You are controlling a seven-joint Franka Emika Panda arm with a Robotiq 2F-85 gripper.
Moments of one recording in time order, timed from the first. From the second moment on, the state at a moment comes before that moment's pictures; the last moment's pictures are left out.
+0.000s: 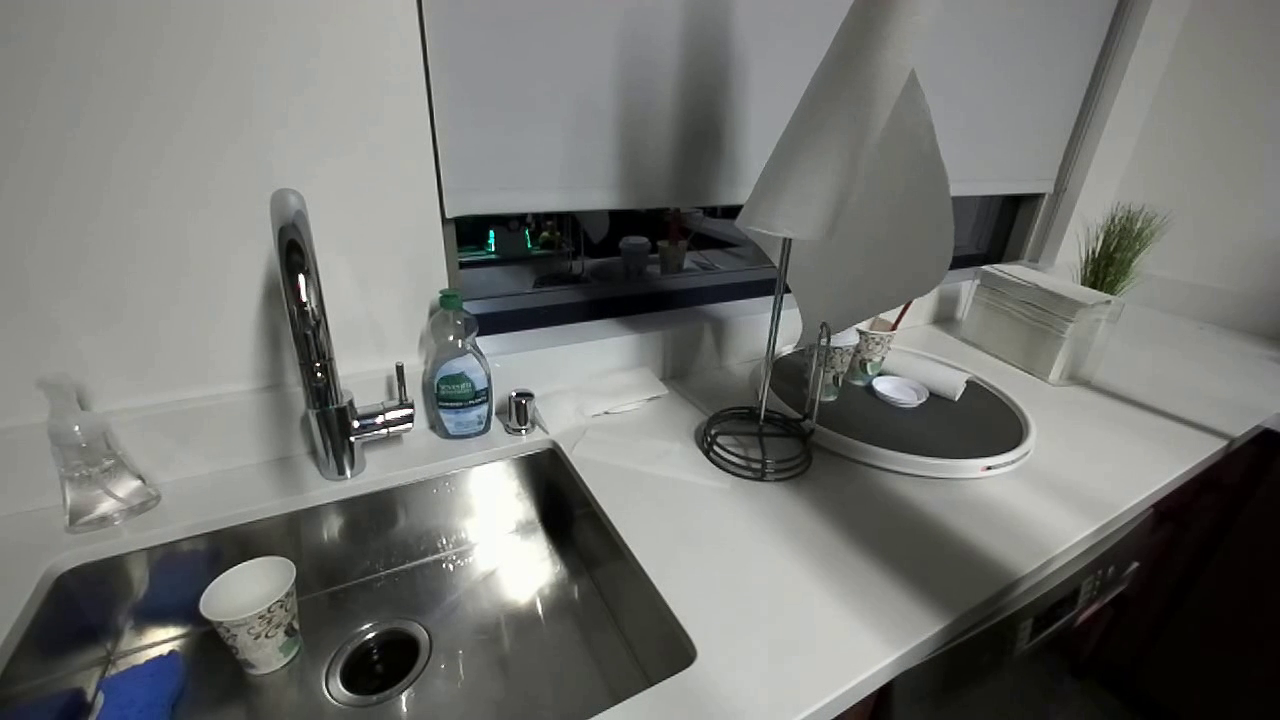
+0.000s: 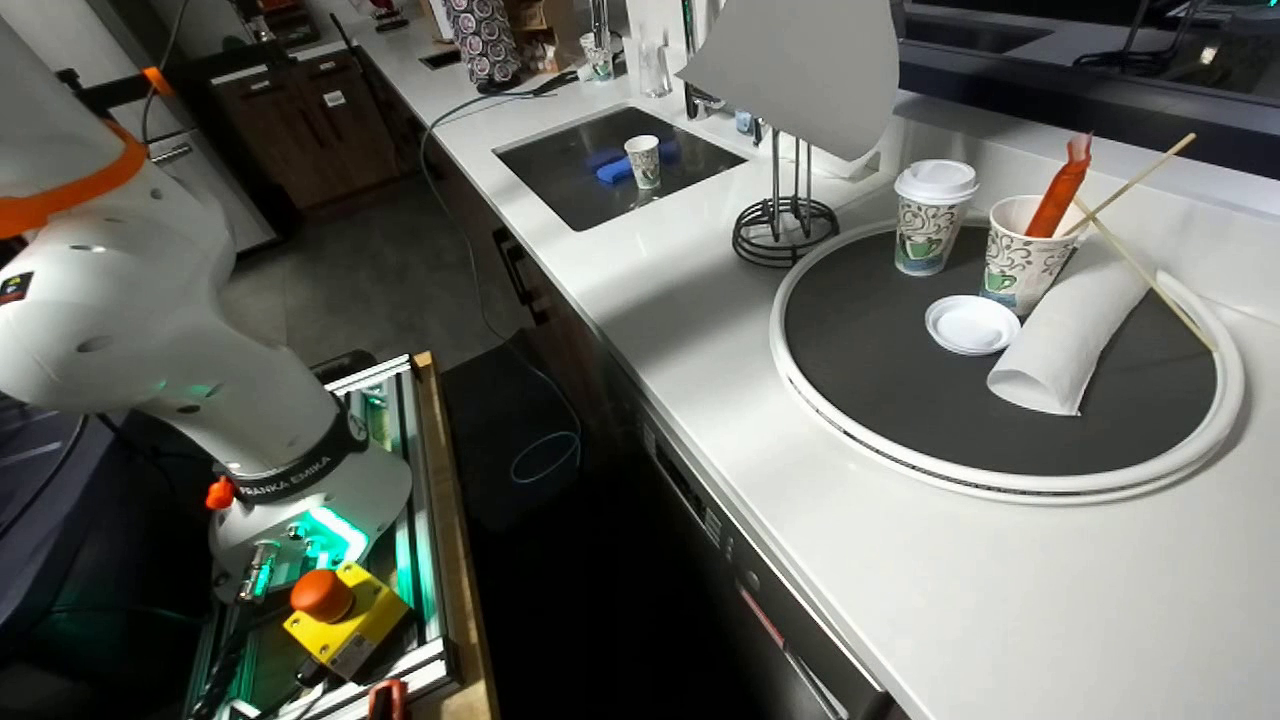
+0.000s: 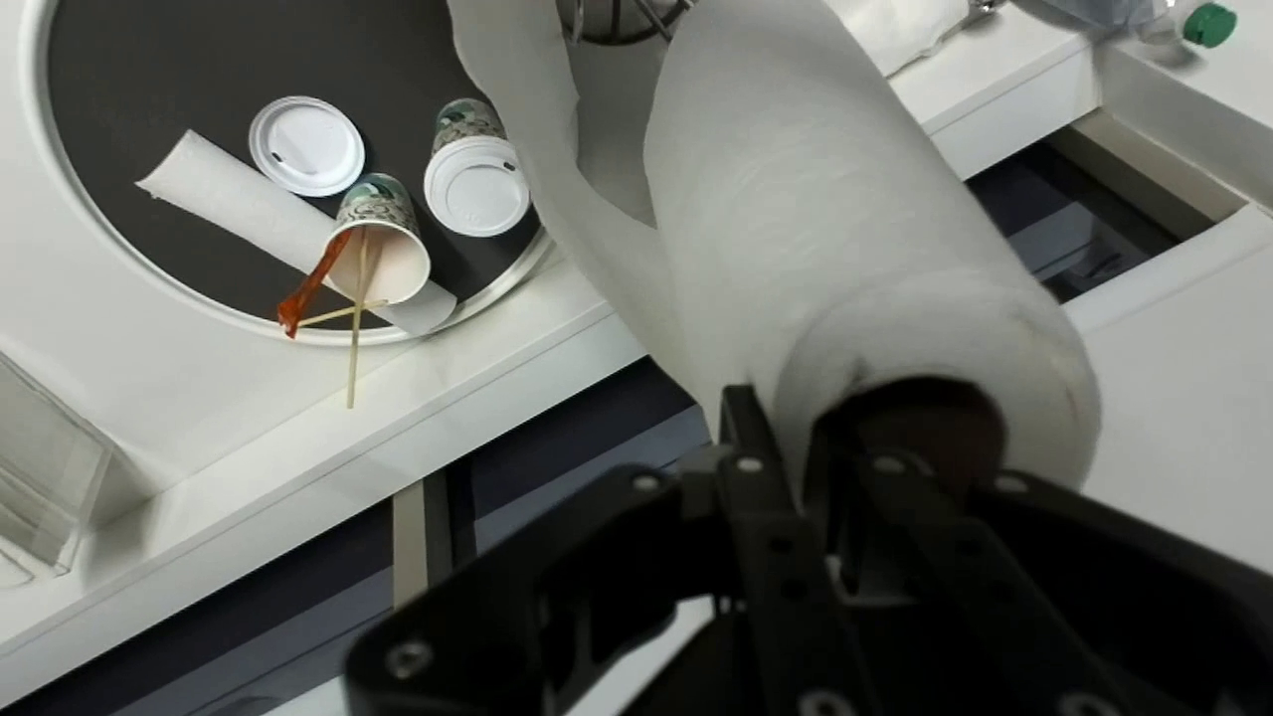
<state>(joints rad) -0.03 -0.05 0.08 -1.29 0.04 1.73 0.46</state>
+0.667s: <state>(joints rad) -0.03 -0.05 0.10 -1.25 -0.02 1.68 0.46</state>
